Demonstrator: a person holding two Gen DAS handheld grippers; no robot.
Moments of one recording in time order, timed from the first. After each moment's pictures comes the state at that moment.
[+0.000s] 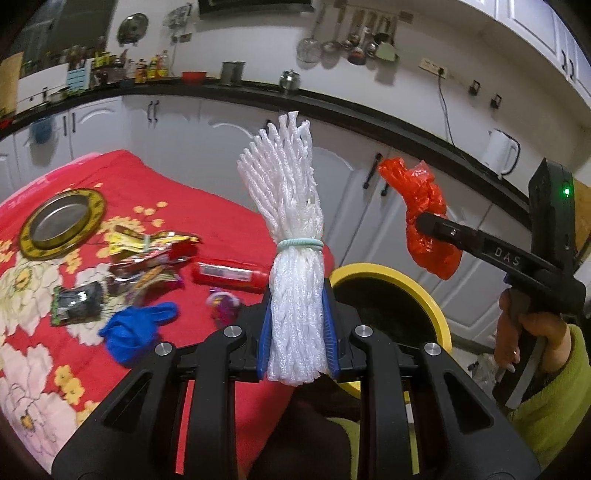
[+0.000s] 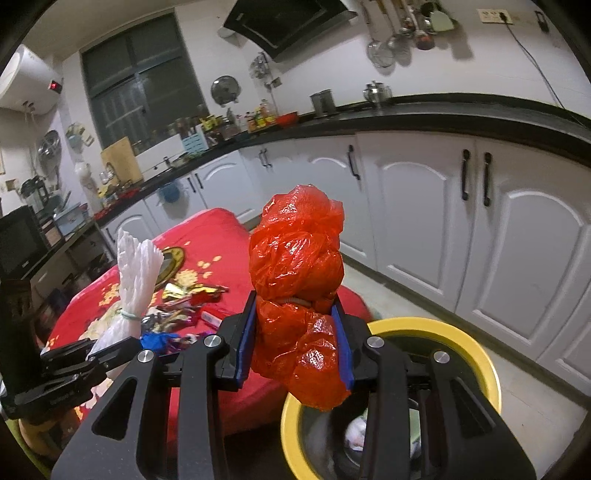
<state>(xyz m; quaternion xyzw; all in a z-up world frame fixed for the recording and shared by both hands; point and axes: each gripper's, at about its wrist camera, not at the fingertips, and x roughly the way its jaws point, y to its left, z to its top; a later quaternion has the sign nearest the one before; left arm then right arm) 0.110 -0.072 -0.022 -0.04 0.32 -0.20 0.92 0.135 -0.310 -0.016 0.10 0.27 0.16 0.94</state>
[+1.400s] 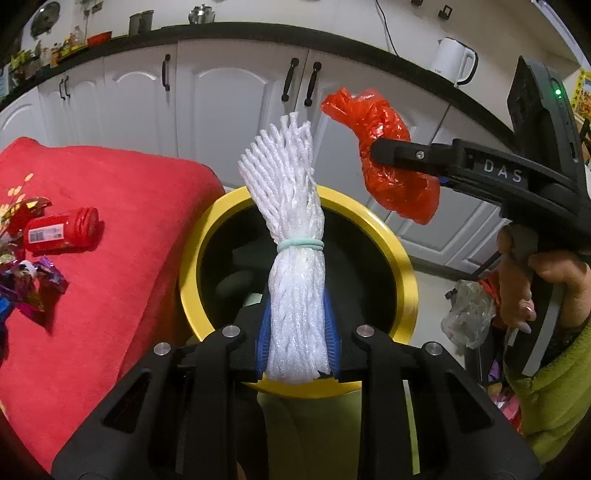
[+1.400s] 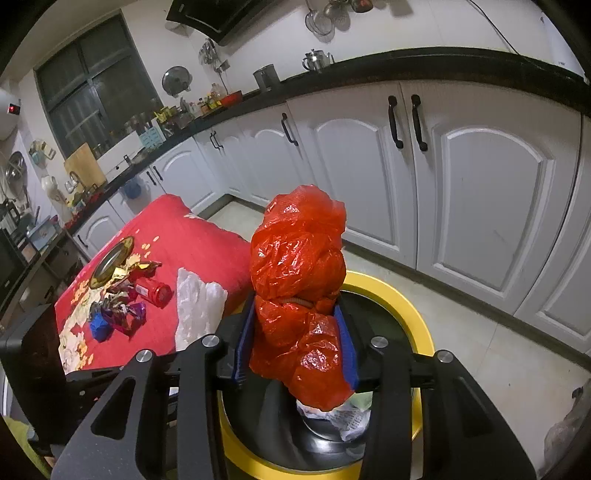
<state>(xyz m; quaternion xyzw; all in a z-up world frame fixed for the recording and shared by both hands) 0.124 -0.207 -0.099 0.04 0.42 -0.30 0.86 0.135 -0.399 -0.066 0.14 0.33 0.11 0.93</state>
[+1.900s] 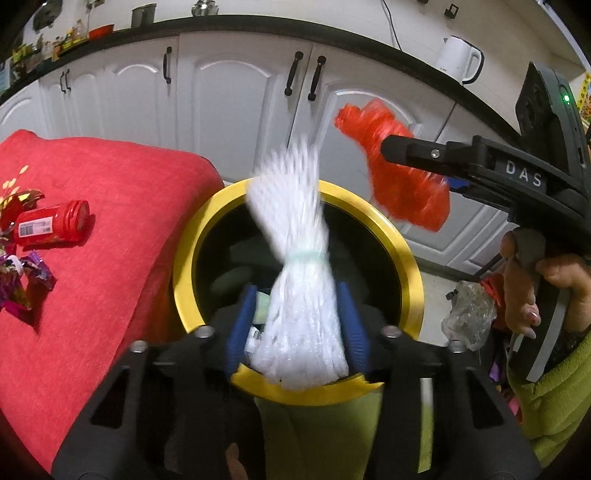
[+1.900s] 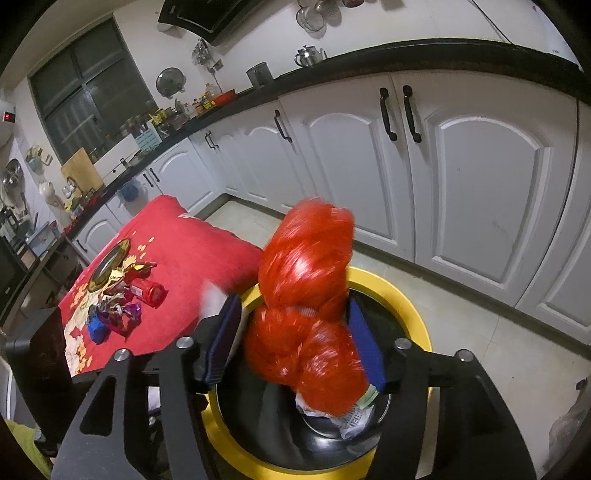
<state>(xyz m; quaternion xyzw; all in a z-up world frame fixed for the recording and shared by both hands) 0.131 -0.209 -0.107 0.03 0.42 -0.29 0.86 0.137 -0.408 -0.073 0.15 0.34 0.11 0.92</state>
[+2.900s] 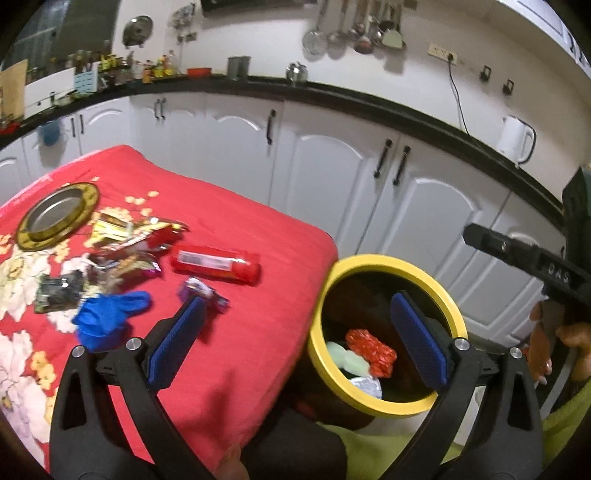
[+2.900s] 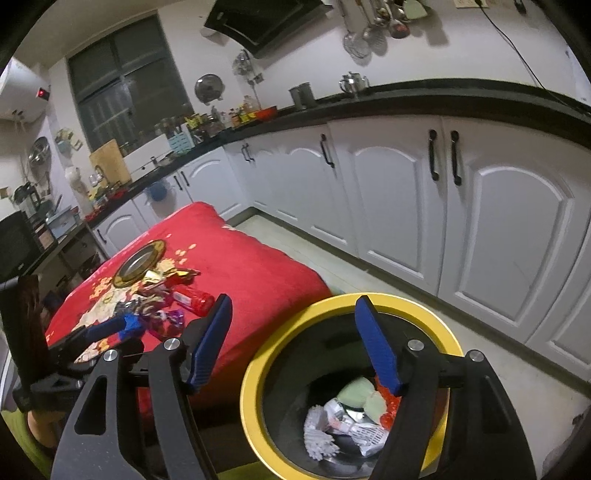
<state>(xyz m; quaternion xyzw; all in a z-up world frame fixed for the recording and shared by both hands) 0.115 -0.105 -0.043 -0.02 0.32 -0.15 0.93 0.116 -0.351 -0.034 0.11 0.29 0.15 0.94</state>
